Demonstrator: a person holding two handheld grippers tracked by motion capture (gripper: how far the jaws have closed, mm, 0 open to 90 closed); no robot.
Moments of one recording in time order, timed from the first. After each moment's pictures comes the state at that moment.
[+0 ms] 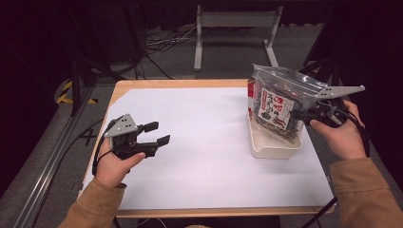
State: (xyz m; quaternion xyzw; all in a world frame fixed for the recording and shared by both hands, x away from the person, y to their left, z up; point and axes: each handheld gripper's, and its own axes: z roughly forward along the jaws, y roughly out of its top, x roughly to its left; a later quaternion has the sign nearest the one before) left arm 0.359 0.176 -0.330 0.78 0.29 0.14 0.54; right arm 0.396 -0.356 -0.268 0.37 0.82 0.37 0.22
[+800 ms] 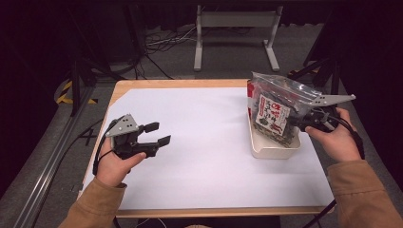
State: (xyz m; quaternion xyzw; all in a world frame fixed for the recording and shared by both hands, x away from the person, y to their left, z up) left arm 0.360 0.174 -0.332 0.78 0.29 0.14 0.54; right arm 0.400 -0.358 -0.298 0.38 0.82 0.37 0.21
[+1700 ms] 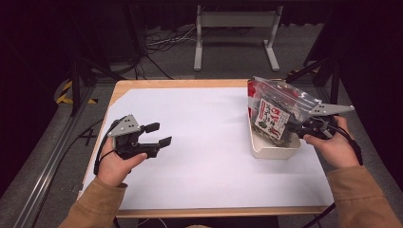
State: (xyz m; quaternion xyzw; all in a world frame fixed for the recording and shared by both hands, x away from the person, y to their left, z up) left arm 0.362 0.174 -0.335 0.78 0.29 0.14 0.53; right arm 0.389 -0.360 -0.320 0.39 0.81 0.39 0.22
